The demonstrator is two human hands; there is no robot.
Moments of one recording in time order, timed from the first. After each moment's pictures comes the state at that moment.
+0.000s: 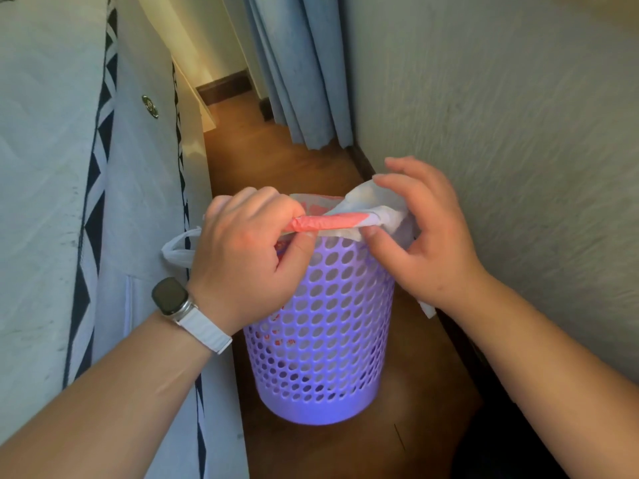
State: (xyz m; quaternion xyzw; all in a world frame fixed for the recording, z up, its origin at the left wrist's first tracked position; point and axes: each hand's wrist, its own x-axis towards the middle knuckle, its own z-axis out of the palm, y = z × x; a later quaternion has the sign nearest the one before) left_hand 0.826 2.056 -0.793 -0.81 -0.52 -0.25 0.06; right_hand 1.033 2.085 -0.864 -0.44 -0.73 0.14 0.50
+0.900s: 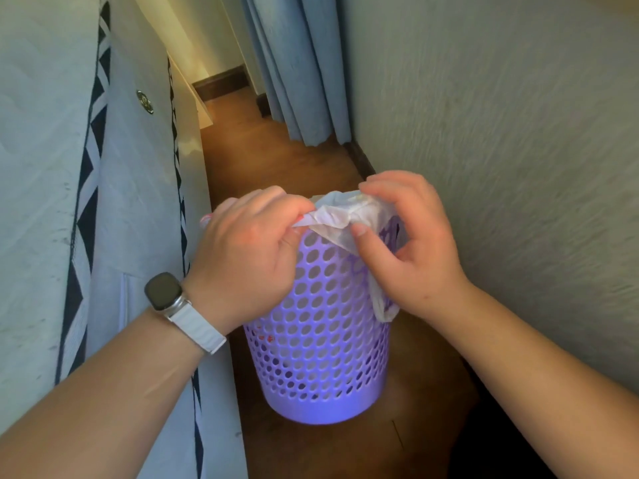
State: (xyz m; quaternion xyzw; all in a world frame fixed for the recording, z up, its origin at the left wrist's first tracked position) left_hand 0.824 2.058 -0.797 -0.84 -0.50 -0.22 0.00; right_hand 1.017 2.074 -0.864 -0.42 -0.71 0.17 0.54
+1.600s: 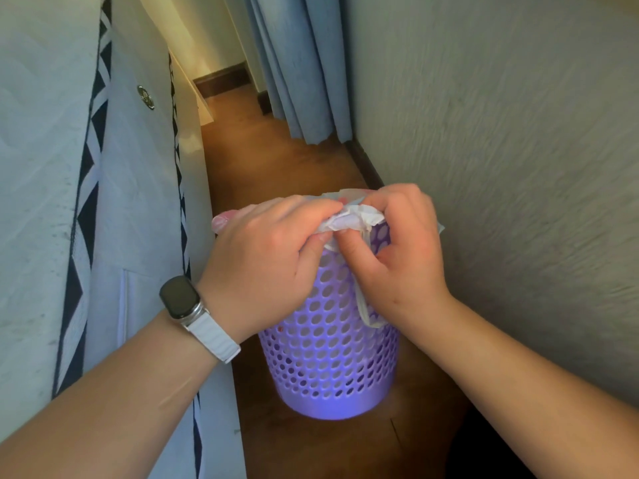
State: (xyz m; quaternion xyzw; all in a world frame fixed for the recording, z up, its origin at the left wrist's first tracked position) left_hand 0.838 2.049 -0.800 -0.84 -0.49 -0.24 -0.01; right_hand 0.995 2.062 -0.862 -0.48 -0.67 0.14 0.55
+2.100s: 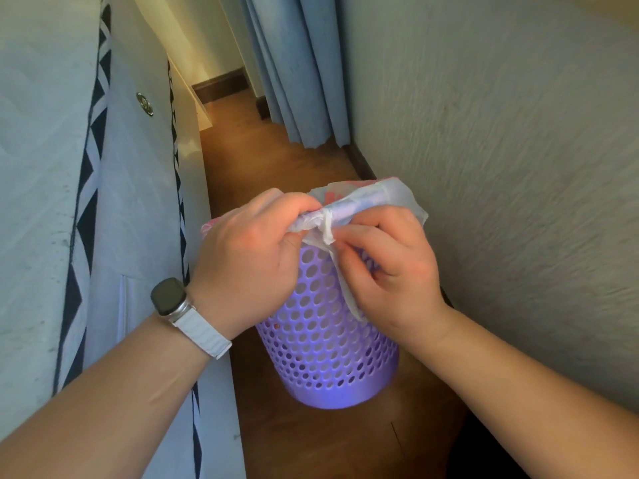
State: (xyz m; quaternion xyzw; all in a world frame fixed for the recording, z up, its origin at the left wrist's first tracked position) left_hand 0.830 2.054 -0.799 -0.81 -0.52 -0.27 -0.03; right_hand 1.000 2.056 -0.867 -0.41 -0.72 0.09 0.55
